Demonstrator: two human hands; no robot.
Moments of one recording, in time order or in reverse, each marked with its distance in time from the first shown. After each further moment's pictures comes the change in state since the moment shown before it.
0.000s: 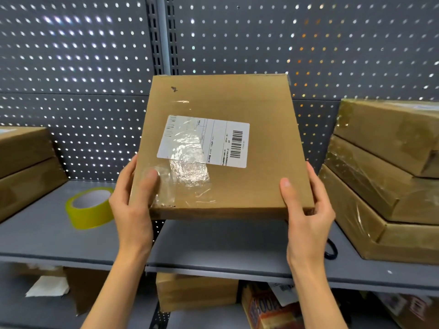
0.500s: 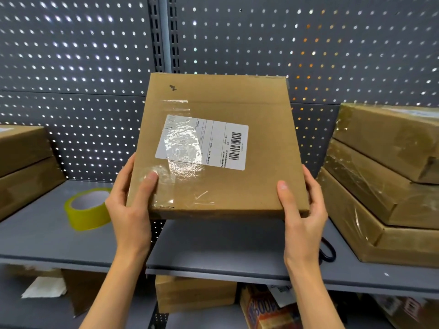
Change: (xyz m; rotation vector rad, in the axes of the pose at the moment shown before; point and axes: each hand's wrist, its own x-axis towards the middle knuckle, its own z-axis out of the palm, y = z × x) left_hand 0.006 -0.004 -0.006 -0.011 -0.021 0.064; right_hand 0.001 0.004 0.005 -0.029 -0.031 -0.015
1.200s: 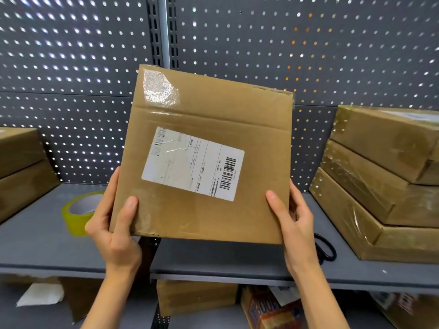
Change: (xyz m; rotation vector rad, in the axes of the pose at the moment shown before) left_hand 0.002 -0.023 -0.032 -0.014 -0.017 0.250; right_hand -0.002 0.011 -0.002 -0.022 -0.209 0.240
